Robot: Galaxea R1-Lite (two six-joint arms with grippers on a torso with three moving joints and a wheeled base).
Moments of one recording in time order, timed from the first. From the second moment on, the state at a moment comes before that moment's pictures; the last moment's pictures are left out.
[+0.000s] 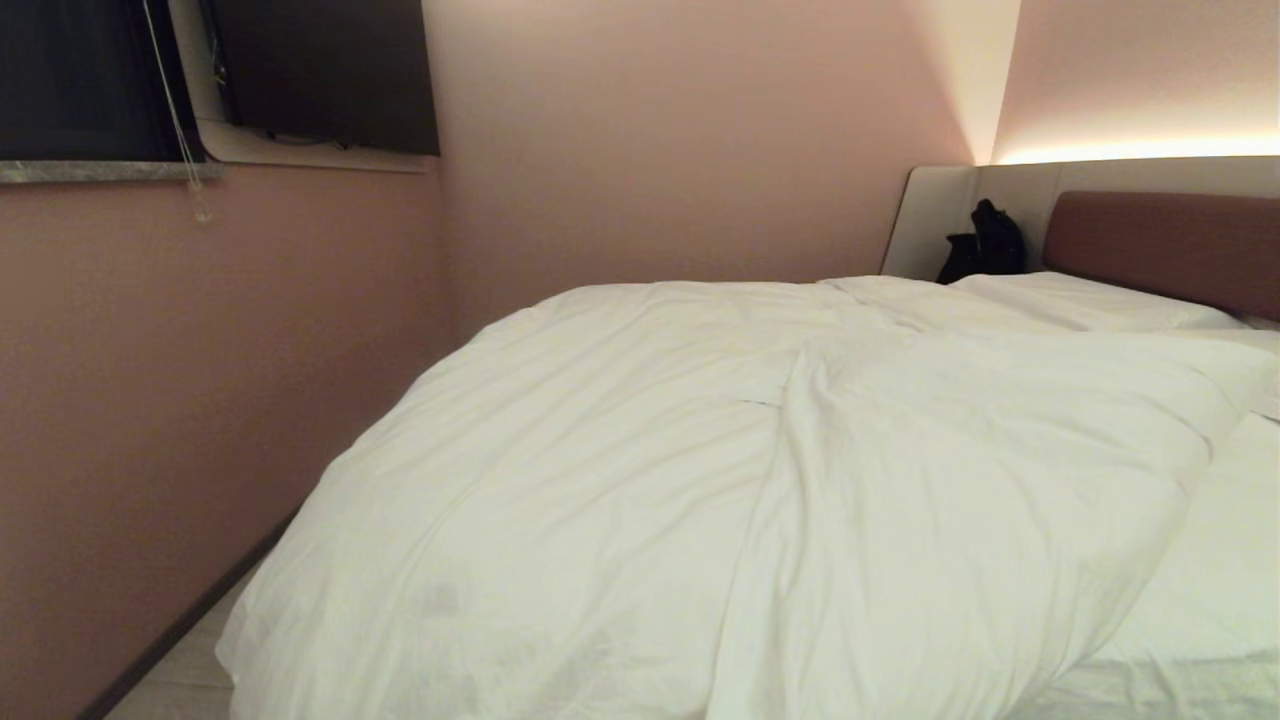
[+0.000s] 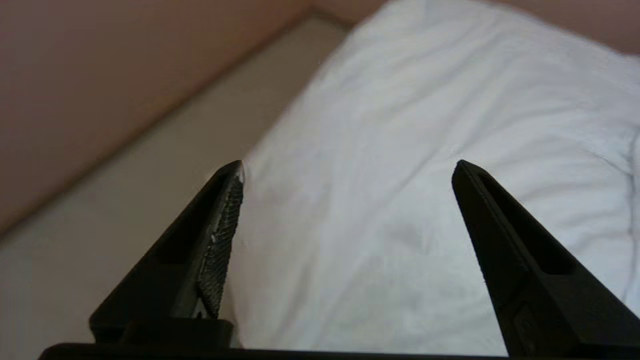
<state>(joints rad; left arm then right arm) 0.02 0.70 -0.75 0.27 0.23 -0.28 -0.02 0.00 0.00 0.00 0.00 -0.01</state>
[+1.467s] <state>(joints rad) 0.01 0.44 -0.63 0.29 0.06 -0.18 -0.02 0.00 0.00 0.00 0.00 -0.01</state>
